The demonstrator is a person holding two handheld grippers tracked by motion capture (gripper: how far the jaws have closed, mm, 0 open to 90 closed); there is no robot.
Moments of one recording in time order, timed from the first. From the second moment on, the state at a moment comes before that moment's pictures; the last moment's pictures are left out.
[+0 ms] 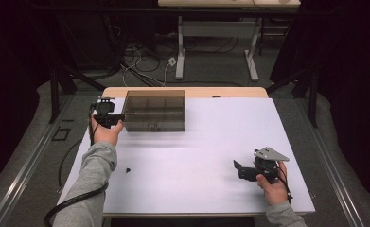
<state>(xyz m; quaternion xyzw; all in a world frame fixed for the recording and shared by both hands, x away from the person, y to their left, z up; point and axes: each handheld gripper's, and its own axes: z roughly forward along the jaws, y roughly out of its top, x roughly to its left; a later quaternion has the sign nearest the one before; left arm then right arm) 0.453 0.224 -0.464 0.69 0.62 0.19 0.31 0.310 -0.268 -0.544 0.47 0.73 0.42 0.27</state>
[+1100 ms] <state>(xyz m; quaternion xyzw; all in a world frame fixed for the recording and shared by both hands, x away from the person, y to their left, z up) 0.453 0.216 -0.463 0.68 0.65 0.19 0.29 0.310 -0.268 -0.545 0.46 0.73 0.42 0.26</state>
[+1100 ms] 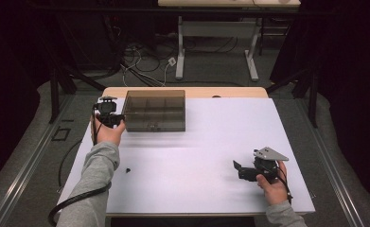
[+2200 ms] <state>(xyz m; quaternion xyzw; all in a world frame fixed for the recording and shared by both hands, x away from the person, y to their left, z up) 0.438 0.220 -0.462 0.68 0.65 0.18 0.29 0.310 -0.268 -0.546 0.46 0.73 0.42 0.27</state>
